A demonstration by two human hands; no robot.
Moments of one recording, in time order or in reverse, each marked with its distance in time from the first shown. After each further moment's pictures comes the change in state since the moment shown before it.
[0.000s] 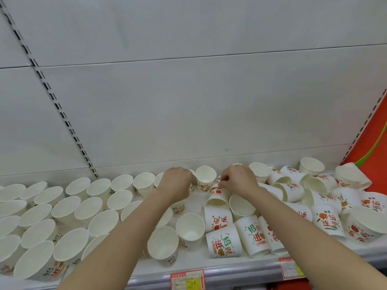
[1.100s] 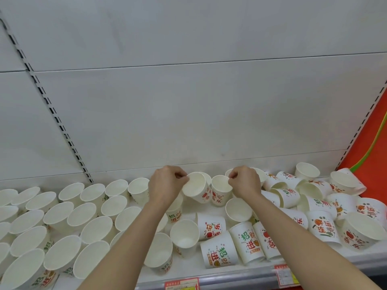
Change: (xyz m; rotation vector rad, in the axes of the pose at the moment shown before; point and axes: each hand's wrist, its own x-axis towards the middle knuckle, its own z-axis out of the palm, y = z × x) left_hand -0.009 0.001 -0.007 -0.656 0.337 -0.502; right_hand 0.002 0.016 0.002 0.310 0.158 0.365
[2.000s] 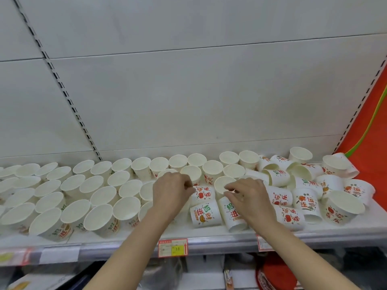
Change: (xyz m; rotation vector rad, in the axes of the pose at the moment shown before) left_hand -0.099 0.029 0.006 0.367 -0.030 0.202; right_hand -0.124 0.051 -0.037 0.094 0.213 -0.596
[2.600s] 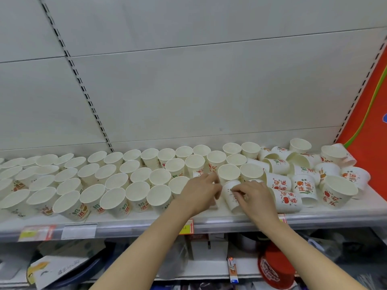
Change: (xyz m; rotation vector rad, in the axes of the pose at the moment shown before) left_hand -0.032 0.035 0.018 0.126 -0.246 0.506; right_hand -0.046 0.008 0.006 -0.064 -0.061 0.020
